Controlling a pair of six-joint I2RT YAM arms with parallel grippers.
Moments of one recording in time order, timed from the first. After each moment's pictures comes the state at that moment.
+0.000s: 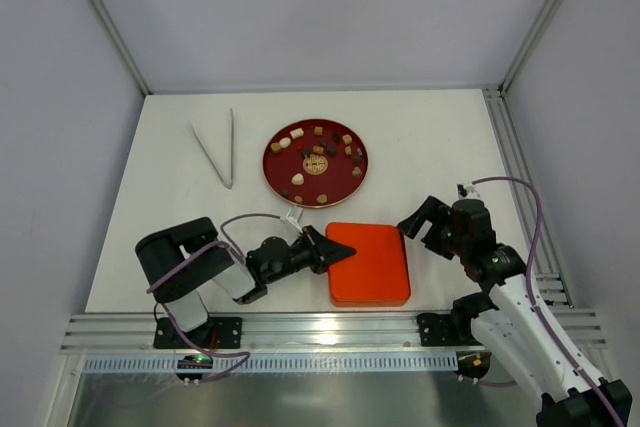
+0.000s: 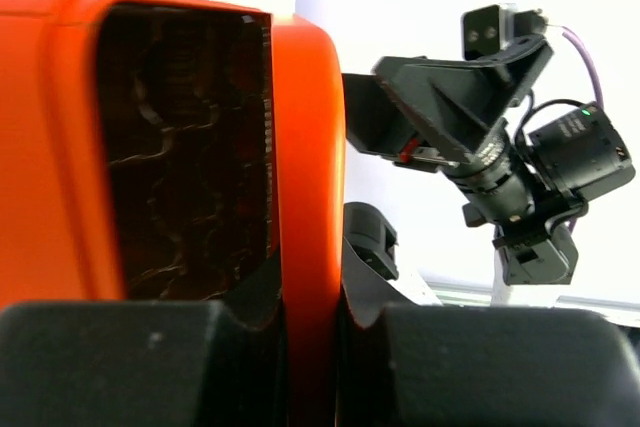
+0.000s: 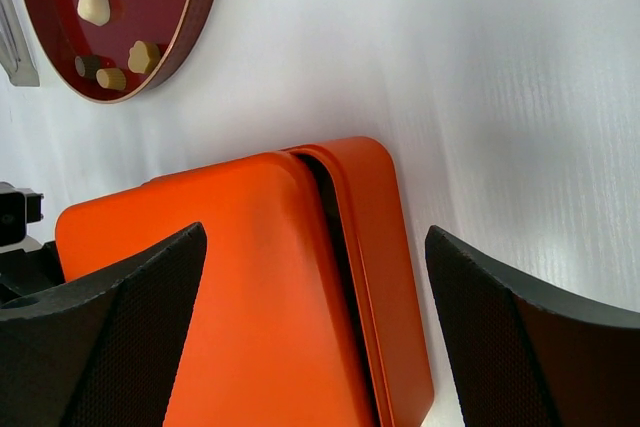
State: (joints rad) left arm -1.01 1.70 0.27 1.32 0.06 -1.52; right arm 0.28 0.62 0.46 -0.53 -0.09 0.77
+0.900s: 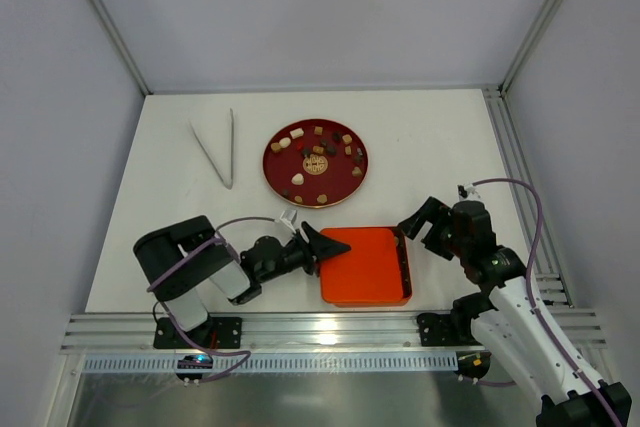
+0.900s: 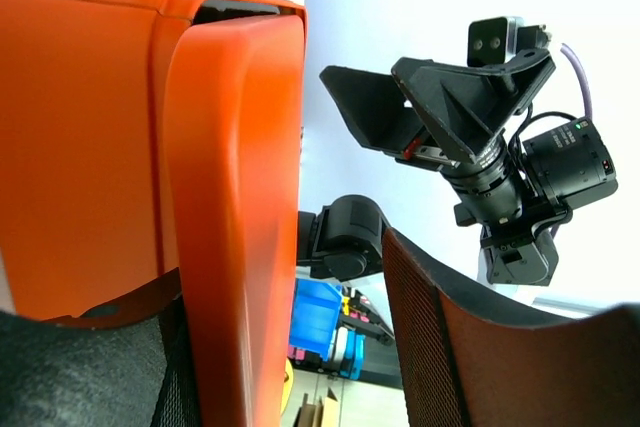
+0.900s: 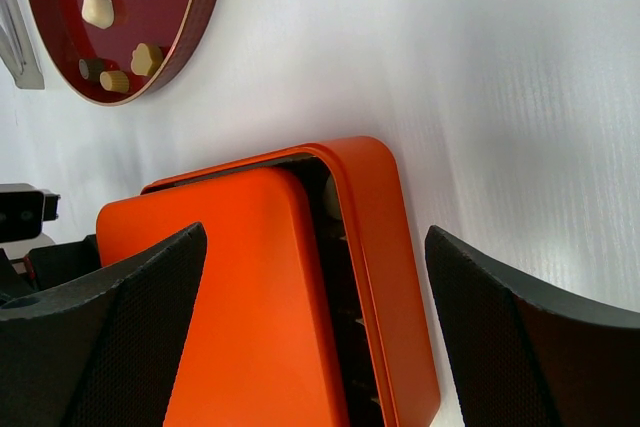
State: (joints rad) left arm -0.97 1.72 0.21 1.37 0.13 -1.59; right arm 0.28 0.60 0.44 -0.52 -0.09 0.78
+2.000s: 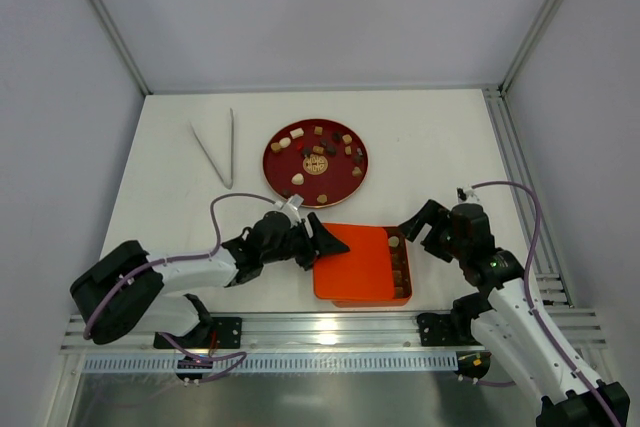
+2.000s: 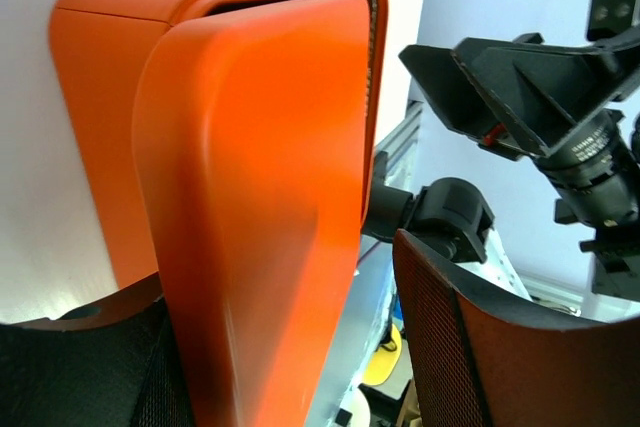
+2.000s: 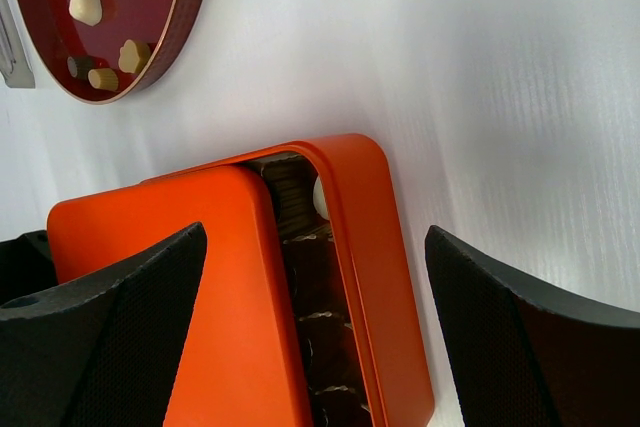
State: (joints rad) left arm -0.90 1.32 0.41 0.47 0.24 -1.31; right arm 0.28 0.59 0.40 -0.49 -0.09 0.79
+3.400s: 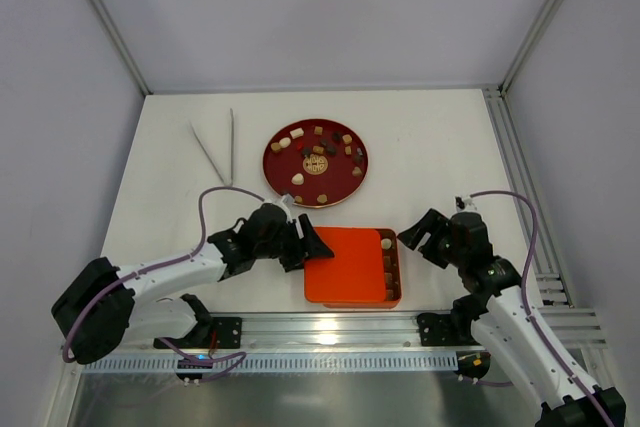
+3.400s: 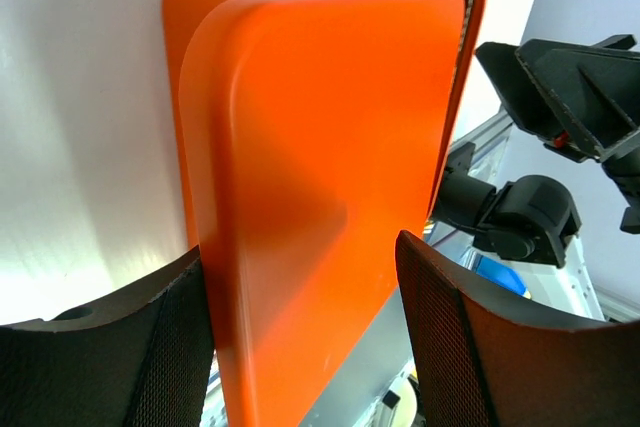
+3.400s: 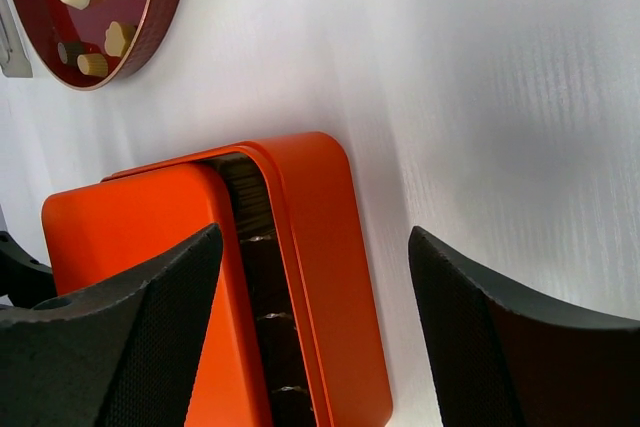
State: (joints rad) left arm -0.84 1.18 0.51 -0.01 0.24 -1.17; right arm 0.28 0.54 0.32 -0.47 -0.12 0.82
